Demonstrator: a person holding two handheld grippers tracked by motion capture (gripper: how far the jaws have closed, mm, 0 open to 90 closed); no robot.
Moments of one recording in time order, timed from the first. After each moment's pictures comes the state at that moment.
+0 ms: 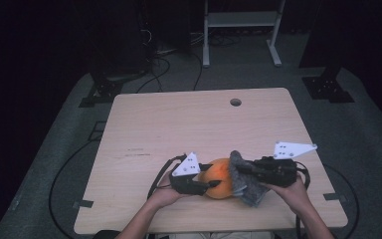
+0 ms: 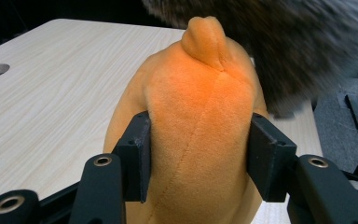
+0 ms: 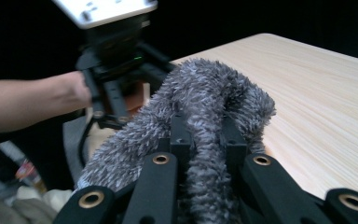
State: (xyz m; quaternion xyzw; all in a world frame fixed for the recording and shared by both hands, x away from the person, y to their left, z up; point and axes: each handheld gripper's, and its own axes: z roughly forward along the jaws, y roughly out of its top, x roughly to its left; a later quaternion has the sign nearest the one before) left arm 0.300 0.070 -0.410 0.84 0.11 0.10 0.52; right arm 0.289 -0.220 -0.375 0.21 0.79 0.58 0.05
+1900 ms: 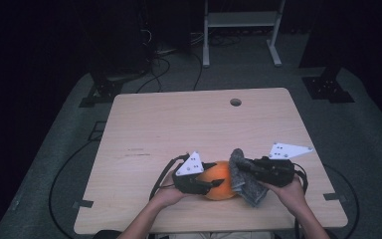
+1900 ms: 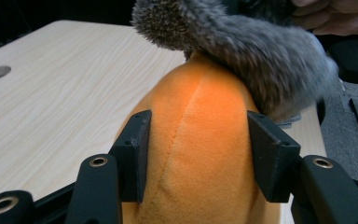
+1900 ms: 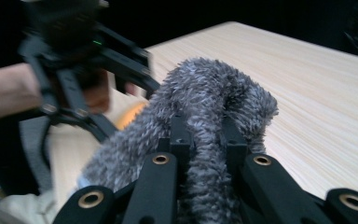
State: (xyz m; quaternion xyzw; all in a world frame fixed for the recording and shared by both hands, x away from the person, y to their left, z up) left arm 0.301 0.062 -0.412 0.84 0.12 0.10 0.53; right arm 0.292 -0.218 -0.385 0.25 0.79 0.55 0.10
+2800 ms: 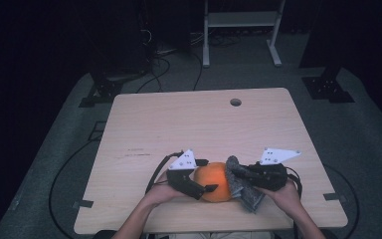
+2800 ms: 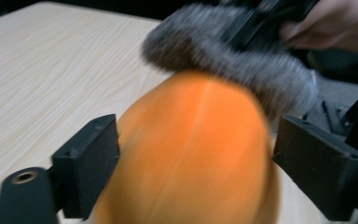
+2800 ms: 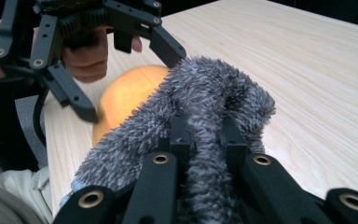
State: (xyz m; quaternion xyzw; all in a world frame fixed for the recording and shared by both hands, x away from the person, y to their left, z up) left arm 0.316 0.083 -0.420 0.85 0.14 0.05 0.51; right arm 0.295 -0.210 -0.407 0.25 0.81 0.51 0.09
